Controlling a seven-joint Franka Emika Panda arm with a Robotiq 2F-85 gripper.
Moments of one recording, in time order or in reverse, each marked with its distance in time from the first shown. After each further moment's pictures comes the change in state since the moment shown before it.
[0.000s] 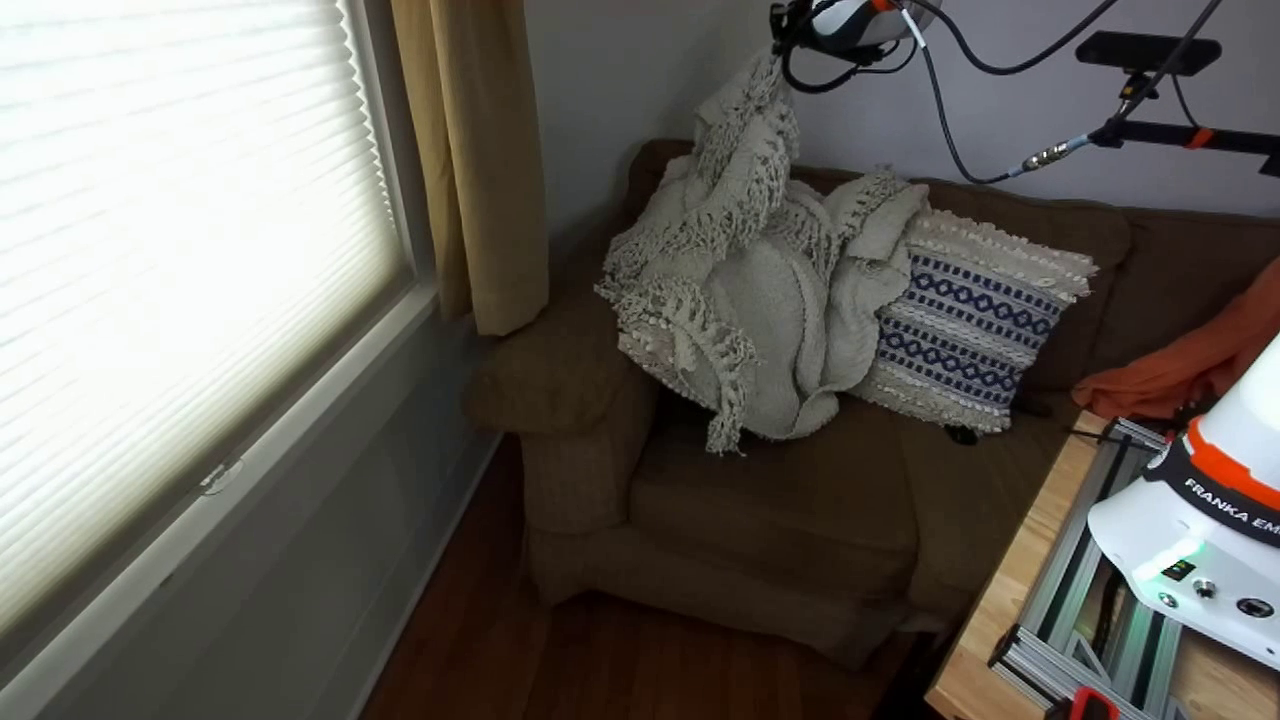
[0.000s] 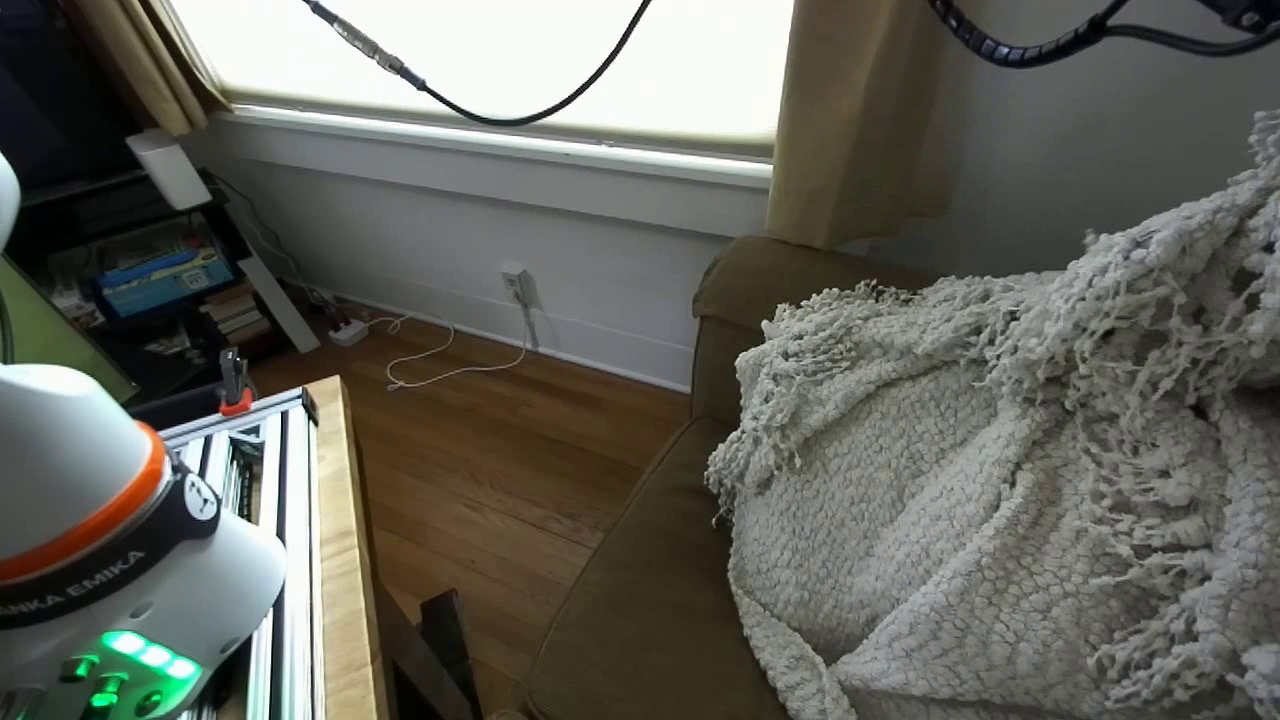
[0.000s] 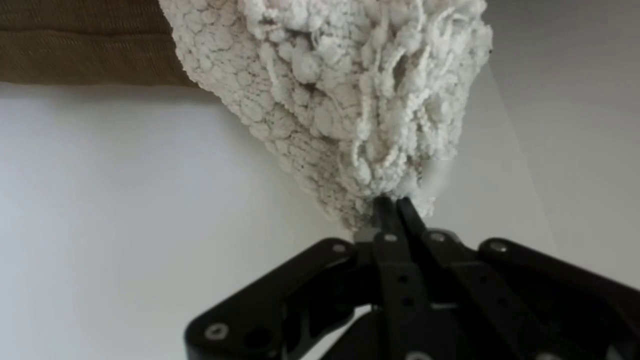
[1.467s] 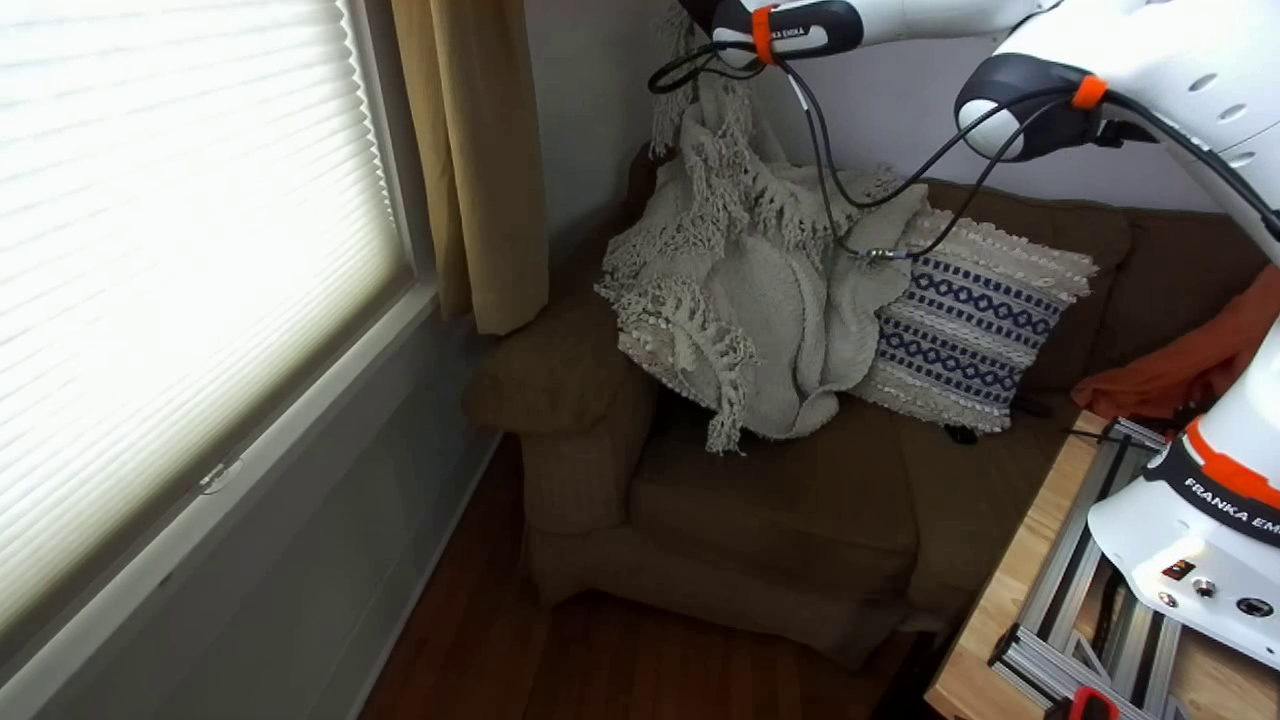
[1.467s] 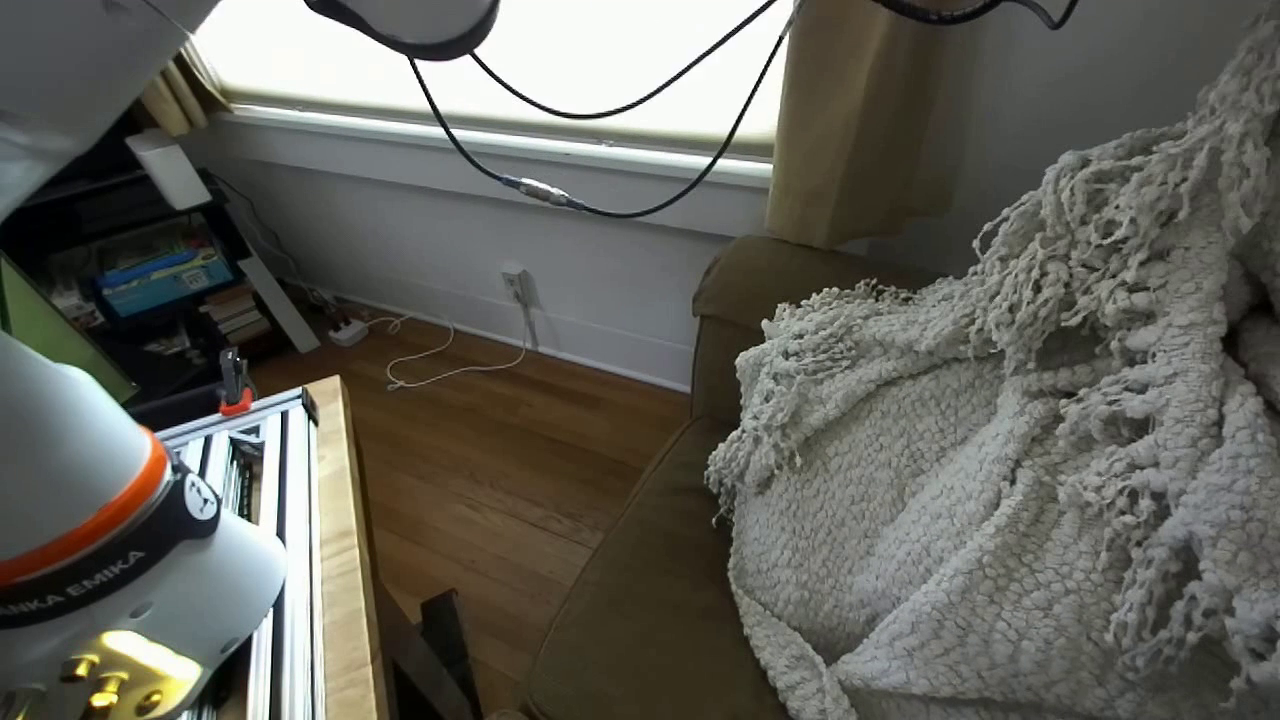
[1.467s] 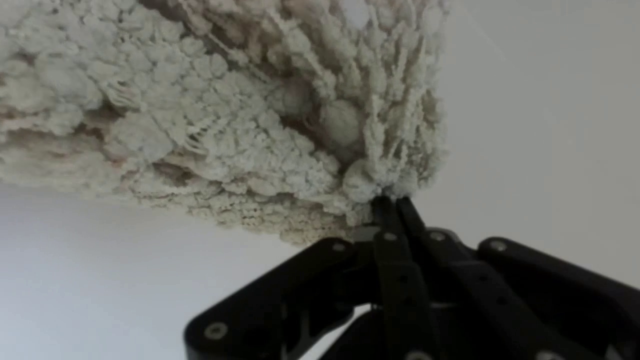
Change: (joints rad) arm 0.298 0.511 -0.525 0.682 0.023 -0.072 1.002
